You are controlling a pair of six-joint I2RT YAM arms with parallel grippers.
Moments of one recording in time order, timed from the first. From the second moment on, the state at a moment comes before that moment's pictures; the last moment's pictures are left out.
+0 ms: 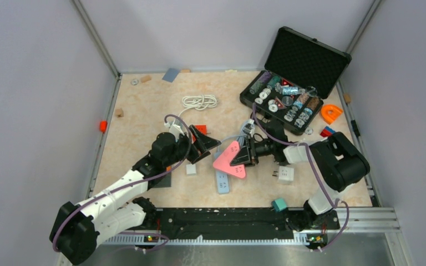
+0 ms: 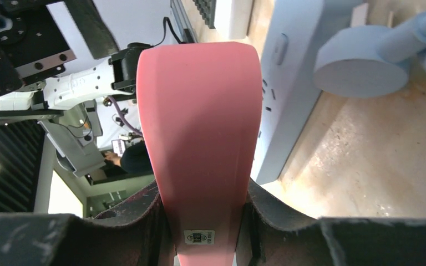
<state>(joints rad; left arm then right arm) -0.62 0.94 0.48 0.15 0.25 -1.19 0.47 1.68 0.58 0.47 -1.10 0.88</state>
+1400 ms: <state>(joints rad) -0.62 1.11 0.61 -0.09 0.27 -1.15 0.47 1.76 0.66 0.33 -1.11 0.75</state>
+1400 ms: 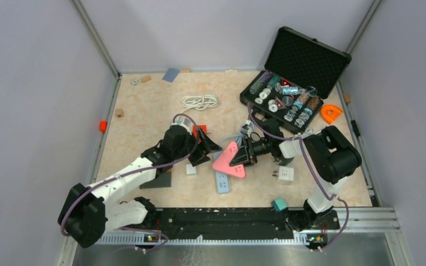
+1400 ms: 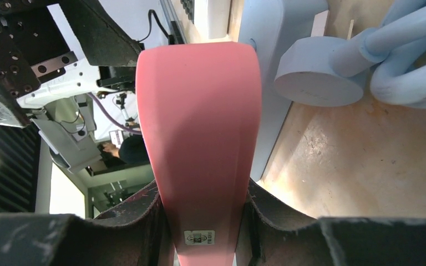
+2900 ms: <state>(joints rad) -0.76 1.48 0.88 -0.45 0.22 -0.97 0.46 1.79 0.72 0.00 -1.00 0.59</state>
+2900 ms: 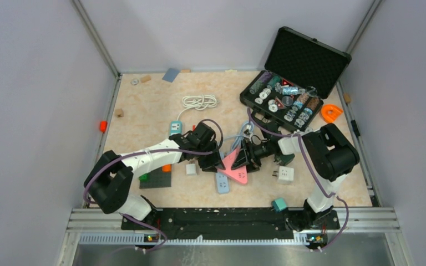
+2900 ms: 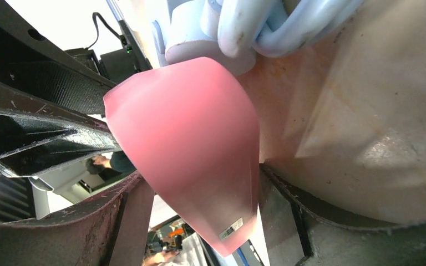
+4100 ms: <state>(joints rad) -0.70 1.53 0.89 -0.50 0.33 -1.00 0.49 1.81 0.91 -0.38 -0.89 0.45</state>
